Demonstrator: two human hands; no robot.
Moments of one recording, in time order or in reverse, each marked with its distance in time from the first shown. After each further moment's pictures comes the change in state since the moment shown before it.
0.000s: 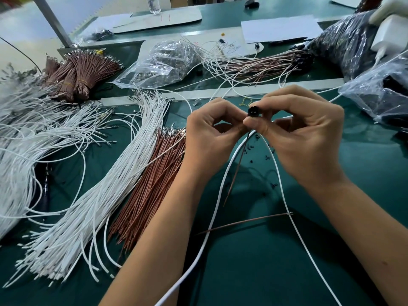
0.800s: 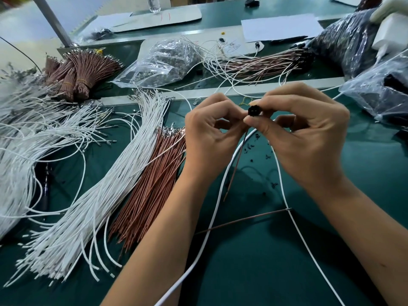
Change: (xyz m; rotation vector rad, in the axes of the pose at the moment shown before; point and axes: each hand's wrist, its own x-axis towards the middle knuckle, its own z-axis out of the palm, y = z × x) left_hand -0.002 0.003 0.003 0.096 0.056 0.173; right_hand 0.000 -0.009 0.001 -0.060 0.024 -0.065
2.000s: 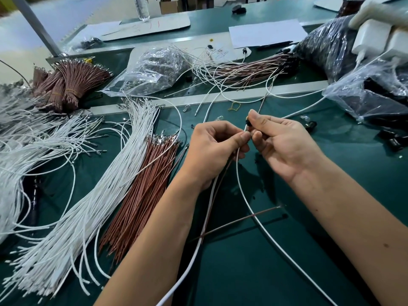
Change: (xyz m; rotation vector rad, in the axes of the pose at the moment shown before) left_hand -0.005 -0.008 0.016 -0.310 -0.181 -0.576; right_hand 0.008 0.026 0.004 0.810 0.216 1.091
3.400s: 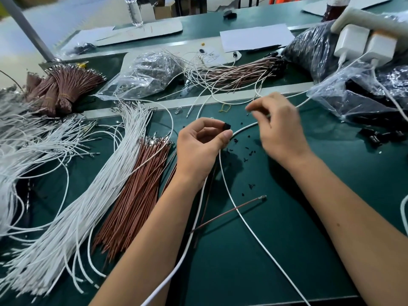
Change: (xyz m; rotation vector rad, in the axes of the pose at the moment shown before) left_hand 0.000 -0.011 0.003 0.001 0.243 0.032; right_hand 0.024 -0.015 -0.031 -1.343 0.096 -0.807
